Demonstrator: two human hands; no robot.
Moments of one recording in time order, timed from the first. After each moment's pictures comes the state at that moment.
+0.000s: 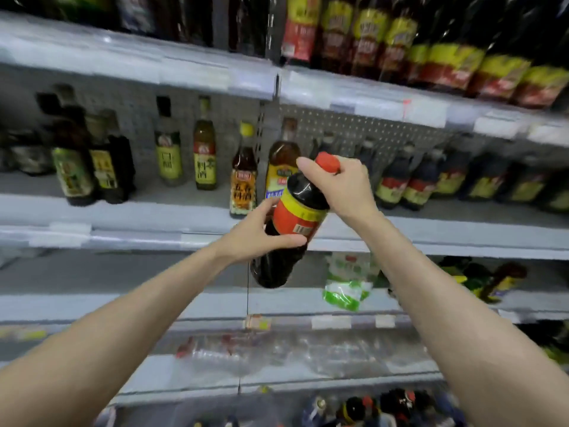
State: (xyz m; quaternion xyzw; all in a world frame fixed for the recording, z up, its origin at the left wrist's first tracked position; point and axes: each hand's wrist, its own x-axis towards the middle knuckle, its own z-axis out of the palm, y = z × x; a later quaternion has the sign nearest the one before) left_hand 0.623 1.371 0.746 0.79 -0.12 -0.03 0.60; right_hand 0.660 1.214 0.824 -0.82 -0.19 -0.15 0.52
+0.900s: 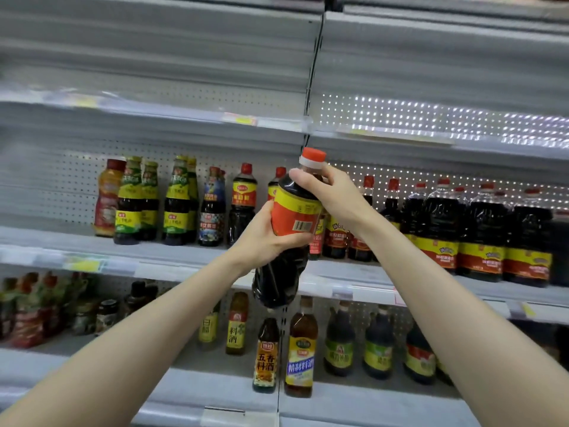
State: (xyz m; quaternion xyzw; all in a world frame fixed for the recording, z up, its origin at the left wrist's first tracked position) left_hand 0.612 1.392 1.041 0.77 -0.18 0.31 0.53; right_hand 0.630 1.239 1.115 -0.72 -0.44 -0.19 0.50
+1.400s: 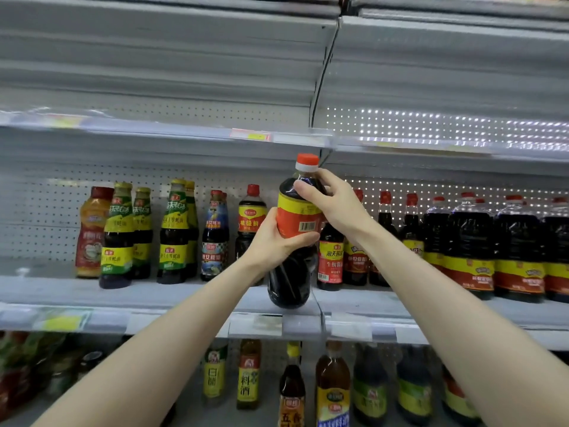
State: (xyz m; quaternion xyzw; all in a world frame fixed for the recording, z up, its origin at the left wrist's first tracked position) left_hand 0.701 1.459 1.074 0.74 -0.20 0.33 0.55; right_hand 0.702 1.311 1.137 -0.67 -0.44 -0.23 0.54
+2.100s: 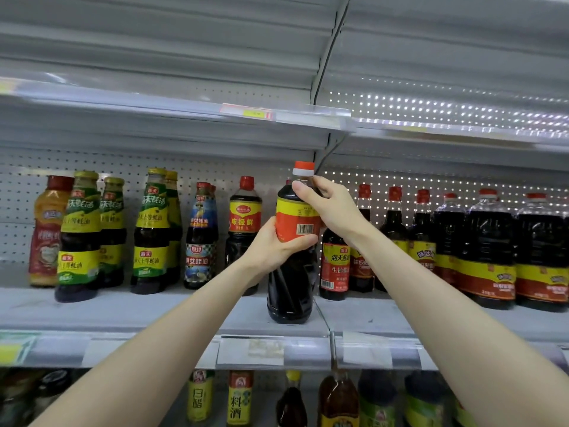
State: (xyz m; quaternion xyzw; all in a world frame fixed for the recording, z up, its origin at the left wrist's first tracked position) left_hand 0.785 1.489 1.070 0.76 -0.20 0.27 0.56; right_hand 0.795 1.349 1.134 -0.72 -0.39 -0.23 0.53
